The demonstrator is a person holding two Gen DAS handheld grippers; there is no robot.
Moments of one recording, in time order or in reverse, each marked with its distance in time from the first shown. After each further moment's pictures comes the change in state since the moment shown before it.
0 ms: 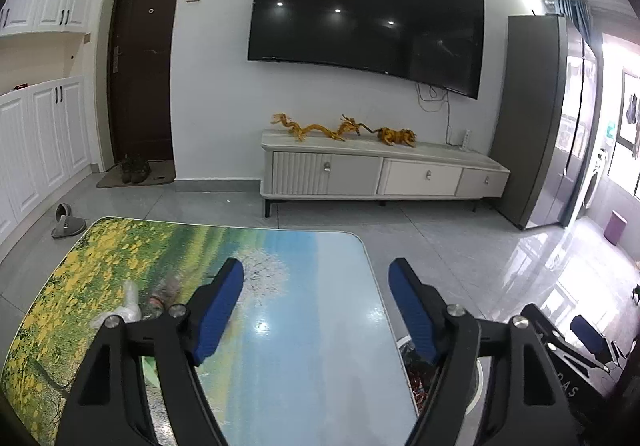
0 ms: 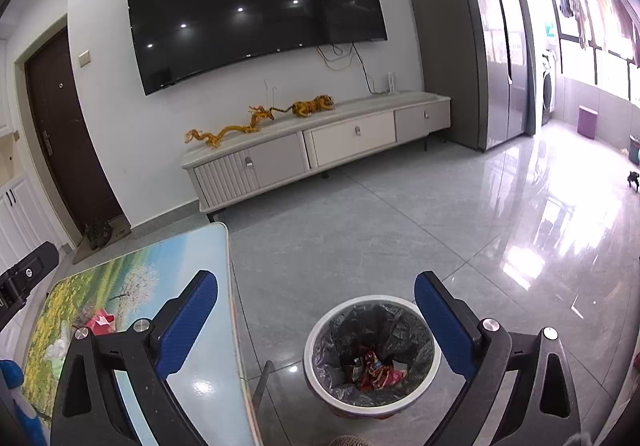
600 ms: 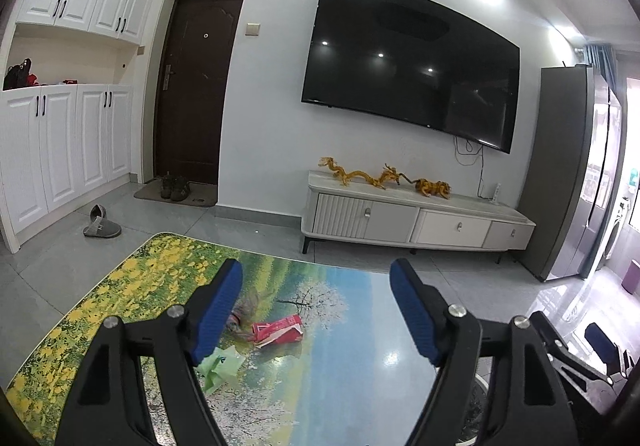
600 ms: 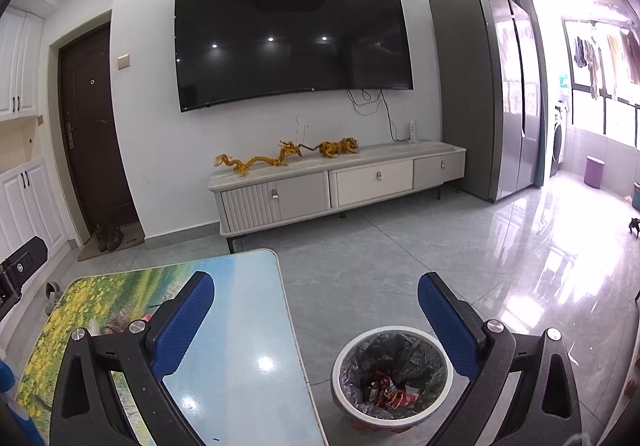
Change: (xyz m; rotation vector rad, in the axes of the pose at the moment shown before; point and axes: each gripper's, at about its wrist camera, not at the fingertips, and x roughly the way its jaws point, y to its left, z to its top) left arm -0.075 0.067 0.002 -0.102 -0.160 0.109; right arm -0.056 0.073 -0.007 -0.109 -0.147 0.025
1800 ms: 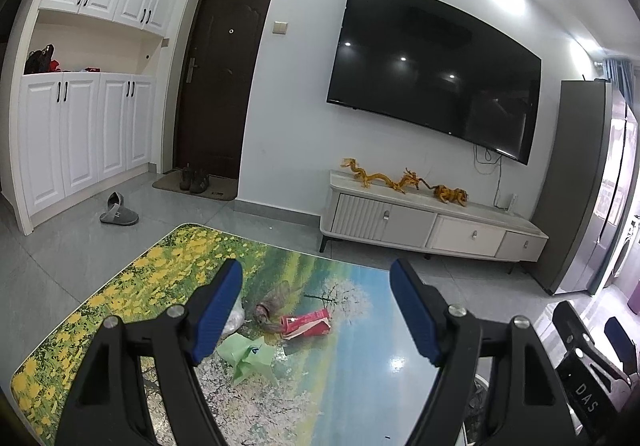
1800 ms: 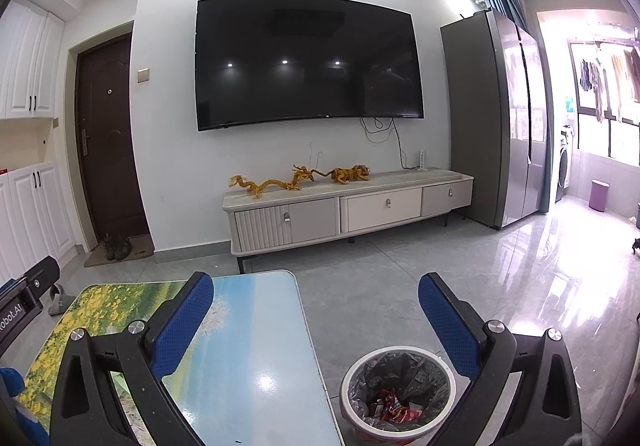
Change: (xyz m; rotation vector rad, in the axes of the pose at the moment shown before) left arm -0.013 0.027 -0.004 -0.056 0.011 0.056; right arm -0.026 0.017 -0.002 -0.038 -0.086 0.024
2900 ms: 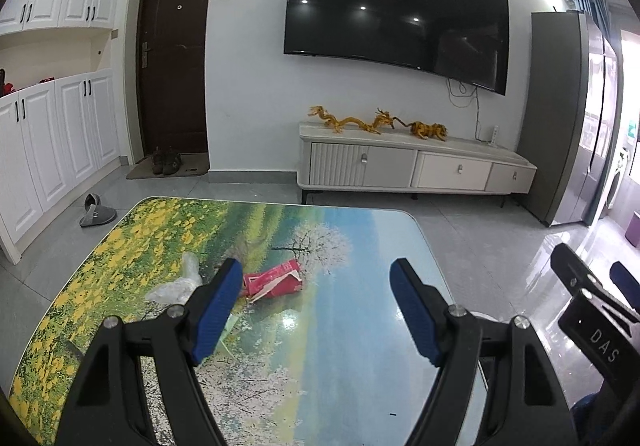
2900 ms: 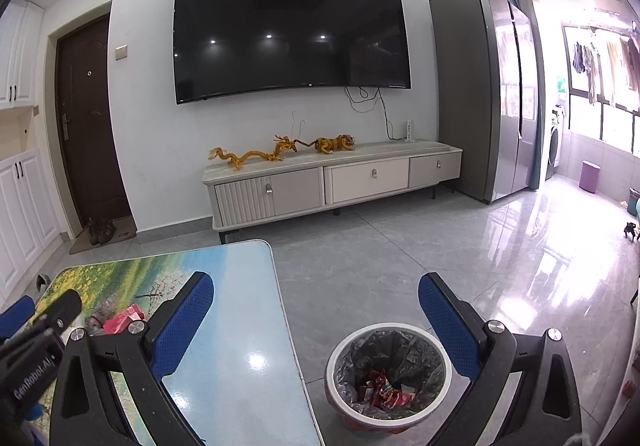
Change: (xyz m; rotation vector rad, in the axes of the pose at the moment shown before) left arm 0.063 -0.037 -0.050 0.179 0.163 -0.072; right arm 0.042 -0.017 -0.024 0.018 0.102 -0.055
